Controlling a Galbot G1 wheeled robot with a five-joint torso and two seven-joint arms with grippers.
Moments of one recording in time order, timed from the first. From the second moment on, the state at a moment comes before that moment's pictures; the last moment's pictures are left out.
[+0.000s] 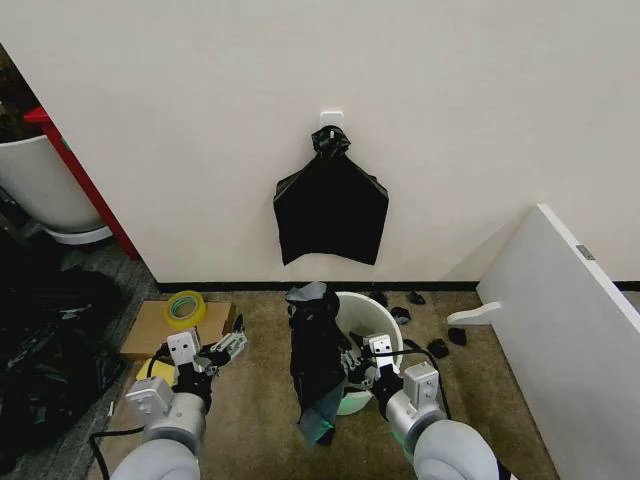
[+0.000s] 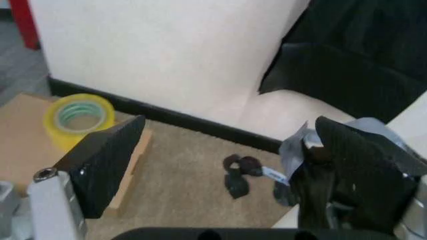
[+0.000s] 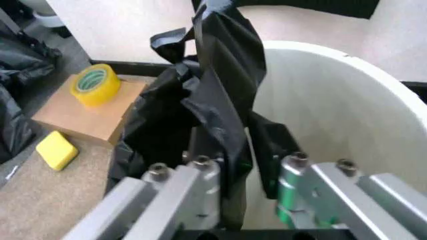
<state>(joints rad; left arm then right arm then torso) 1.60 -1.05 -0.35 -2.33 -0.71 0.13 -0.53 -1.34 1.03 -0.03 2.26 0.60 -0.45 0.45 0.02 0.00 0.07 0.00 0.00</state>
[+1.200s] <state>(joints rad) 1.26 -0.98 0.03 -2.09 -0.83 0.26 -0.43 -1.36 1.07 0.03 2.17 0.60 -0.35 0.56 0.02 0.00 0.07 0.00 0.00</state>
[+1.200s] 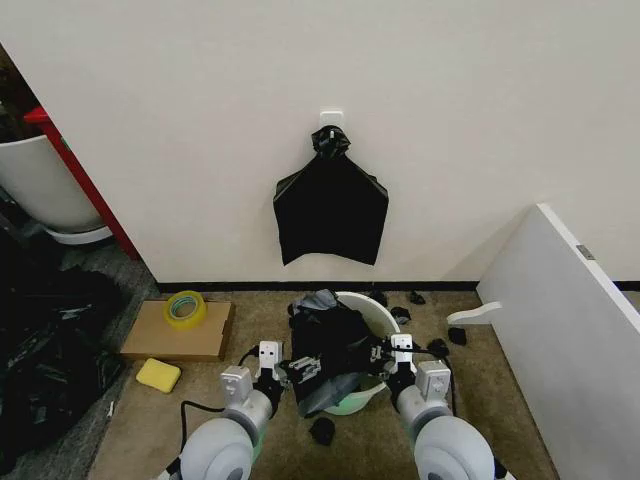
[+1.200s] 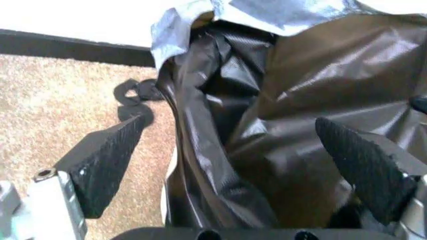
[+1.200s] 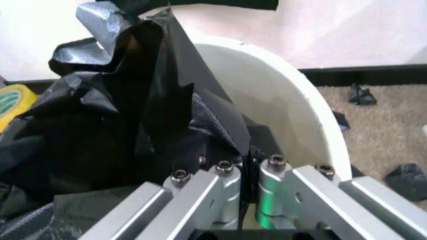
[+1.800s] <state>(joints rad) 1.01 -1.03 0.18 -2.07 -0.96 0.55 -0.71 -1.37 1.08 0.03 2.14 0.52 -0.33 0.53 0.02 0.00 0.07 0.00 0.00</state>
